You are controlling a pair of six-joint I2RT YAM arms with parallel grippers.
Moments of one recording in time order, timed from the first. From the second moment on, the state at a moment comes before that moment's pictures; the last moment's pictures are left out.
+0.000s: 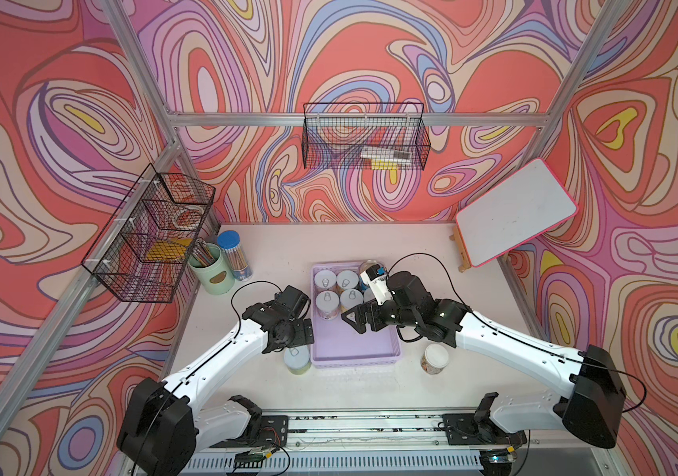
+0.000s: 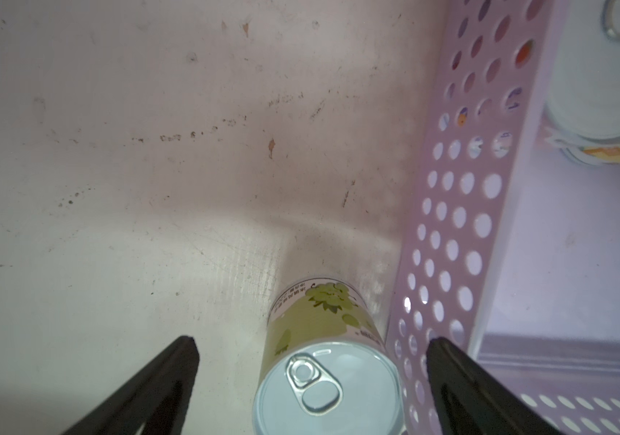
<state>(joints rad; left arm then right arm) -0.49 1.20 0.81 -0.90 -0.11 -0.69 0.83 1.34 1.01 -0.30 -0.19 0.43</state>
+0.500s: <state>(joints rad) -0.49 1.23 0.76 -0.89 -0.05 -0.66 0.83 1.39 1.01 -0.27 -0.26 0.43</state>
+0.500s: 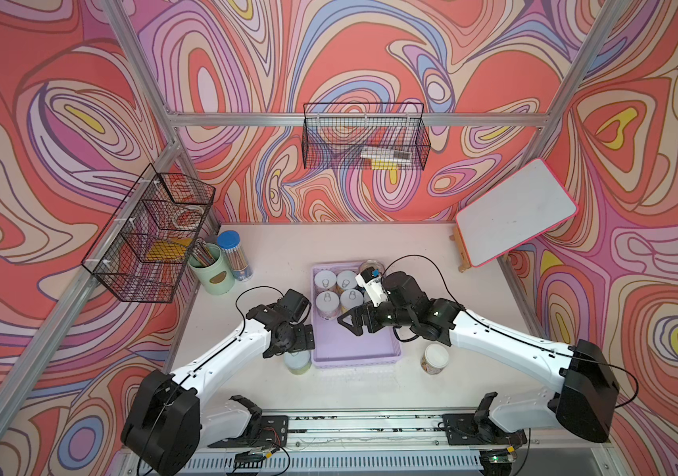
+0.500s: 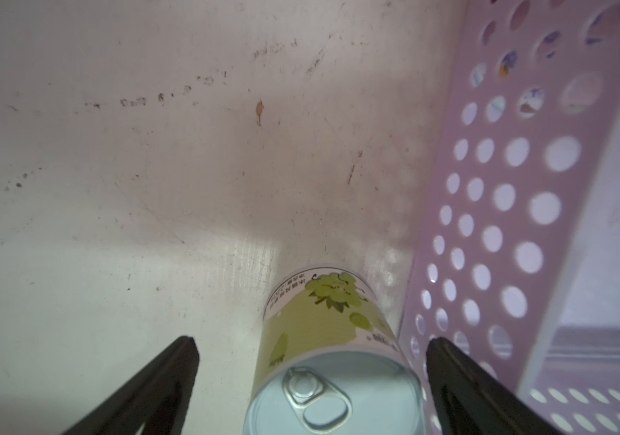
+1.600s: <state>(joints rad) -0.58 1.20 0.73 -0.99 -0.14 -0.75 0.83 1.42 1.01 -0.21 -0.37 0.43</state>
